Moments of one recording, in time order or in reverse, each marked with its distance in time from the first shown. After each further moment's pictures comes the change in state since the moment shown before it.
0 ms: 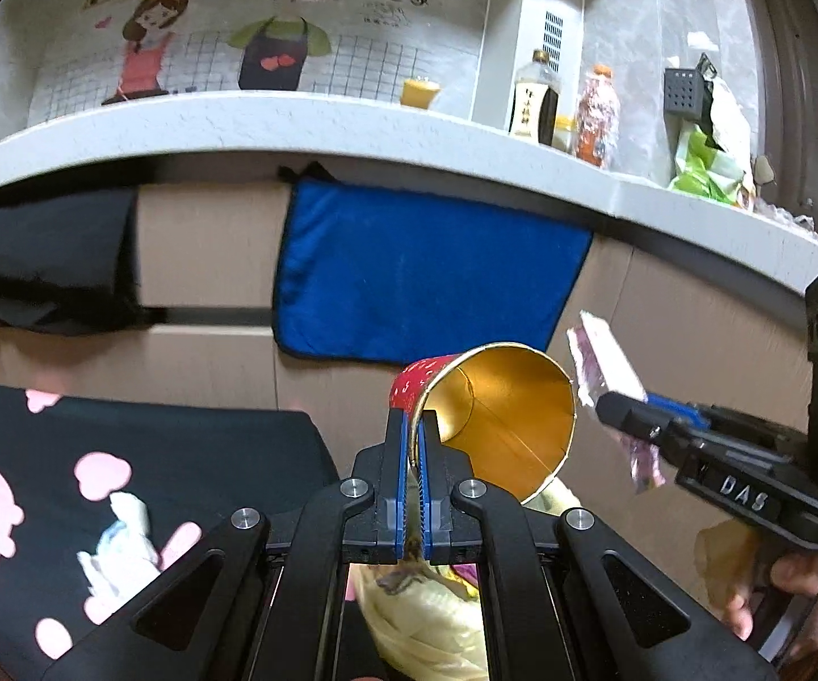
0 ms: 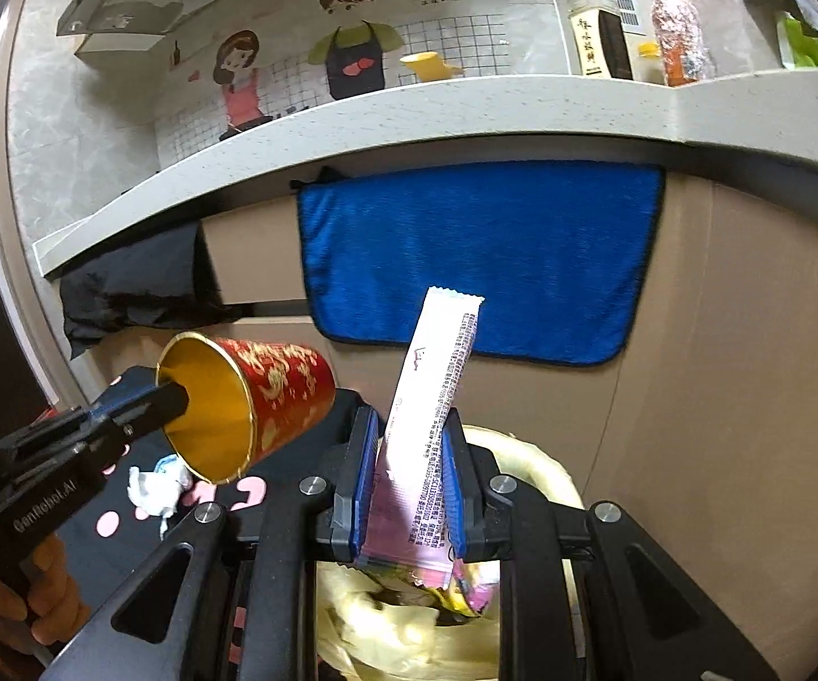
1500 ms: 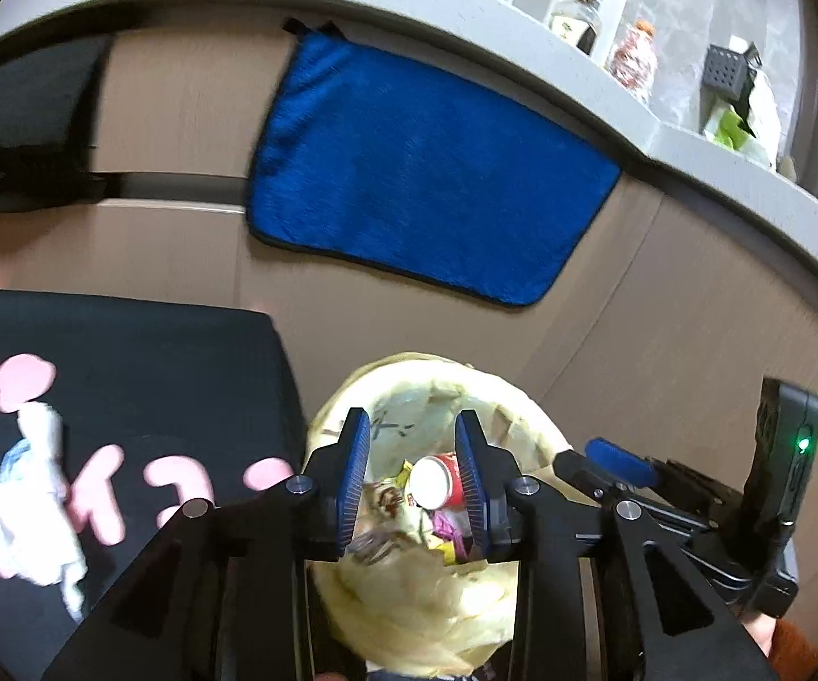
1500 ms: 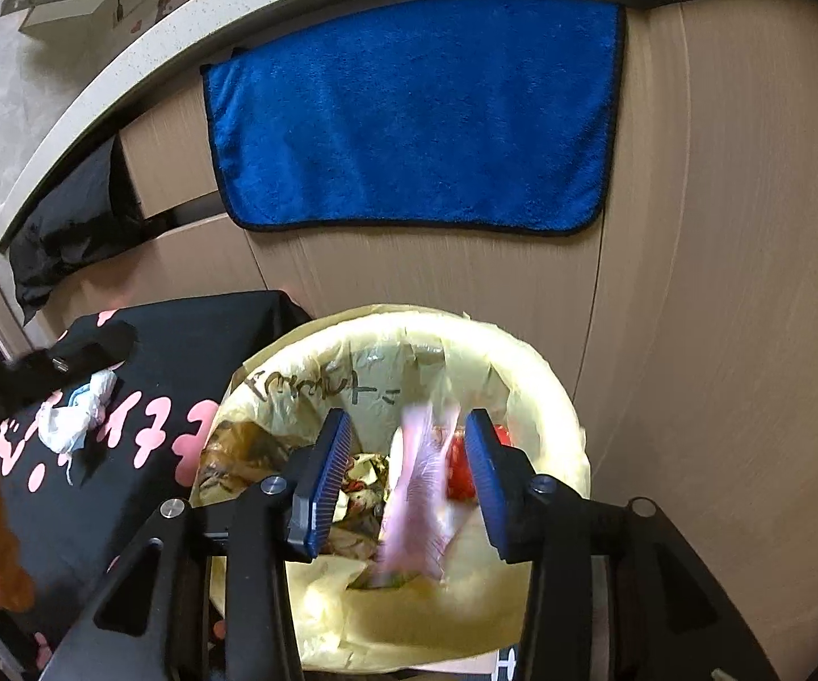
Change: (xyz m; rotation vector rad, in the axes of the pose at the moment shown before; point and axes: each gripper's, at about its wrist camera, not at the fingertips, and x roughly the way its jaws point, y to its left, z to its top) left arm 0.060 0.025 -0.037 -0.135 0.164 -0.072; right arm 0.071 -0.039 -0.075 0.065 0.148 -0.060
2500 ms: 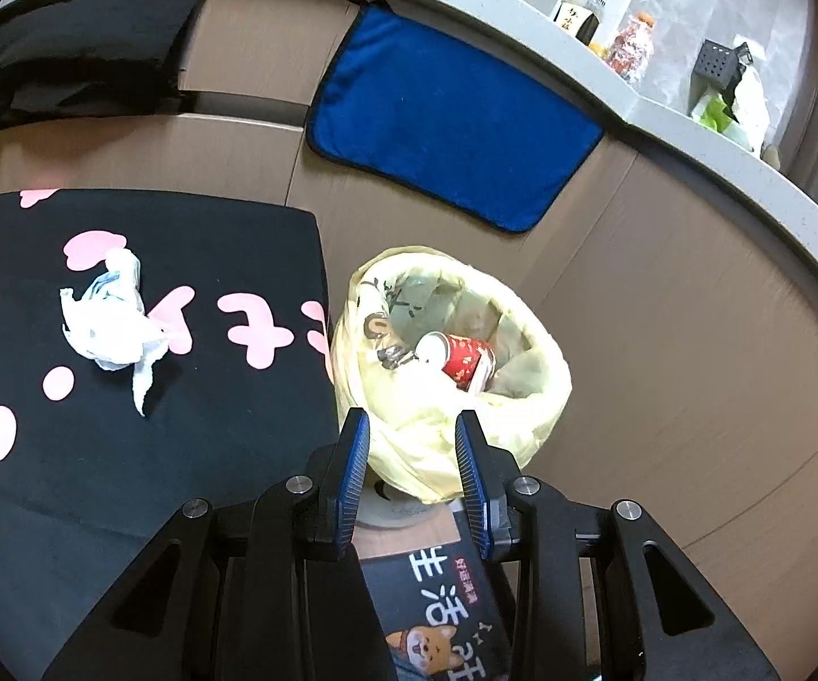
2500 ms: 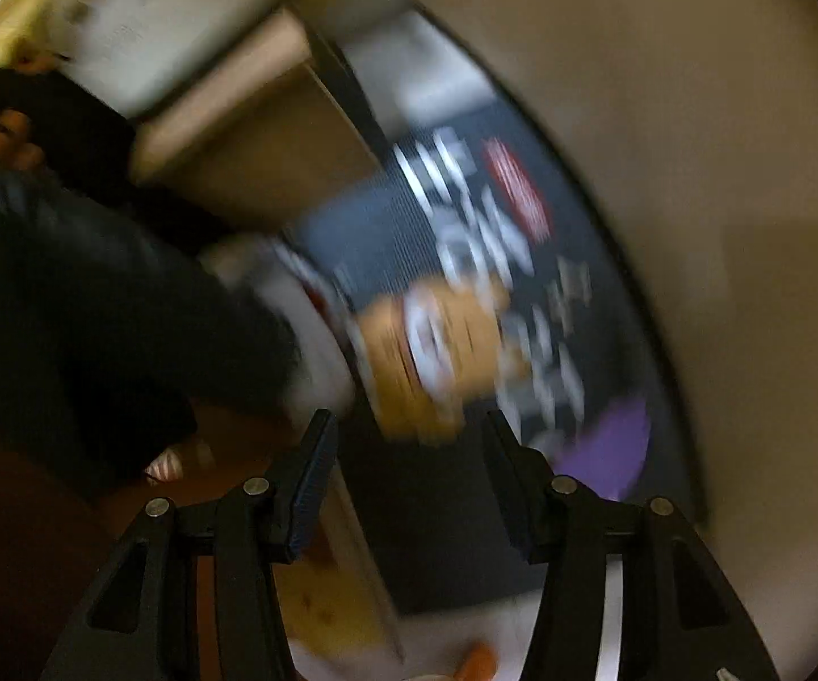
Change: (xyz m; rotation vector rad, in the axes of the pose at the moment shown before) left arm -0.084 0.016 -0.077 -0.057 0.110 -0.022; right arm -0.037 -0.078 -0.476 0.532 0.636 -0.097
